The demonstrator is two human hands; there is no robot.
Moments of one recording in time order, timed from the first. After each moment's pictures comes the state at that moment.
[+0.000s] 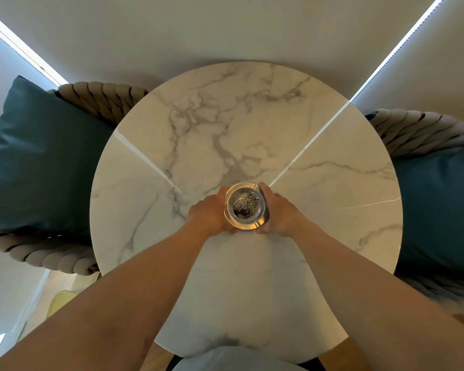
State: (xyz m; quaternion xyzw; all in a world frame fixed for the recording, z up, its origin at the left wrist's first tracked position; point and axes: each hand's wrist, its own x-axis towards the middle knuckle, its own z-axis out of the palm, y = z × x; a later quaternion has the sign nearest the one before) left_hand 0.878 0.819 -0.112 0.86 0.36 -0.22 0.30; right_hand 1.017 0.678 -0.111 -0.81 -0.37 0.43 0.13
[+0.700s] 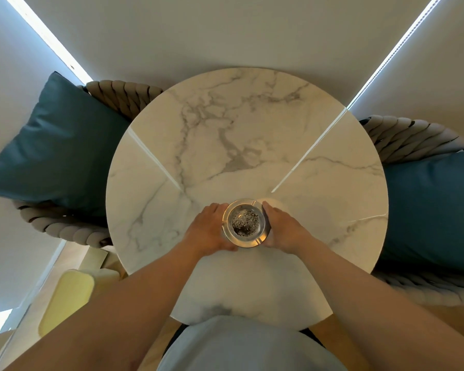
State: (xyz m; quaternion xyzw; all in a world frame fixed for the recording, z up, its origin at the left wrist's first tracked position) left_hand 0.803 0.756 -0.092 0.88 0.30 -0.13 0.36; right_hand 0.969 0.609 -0.084 -0.80 -0.42 0.41 0.12
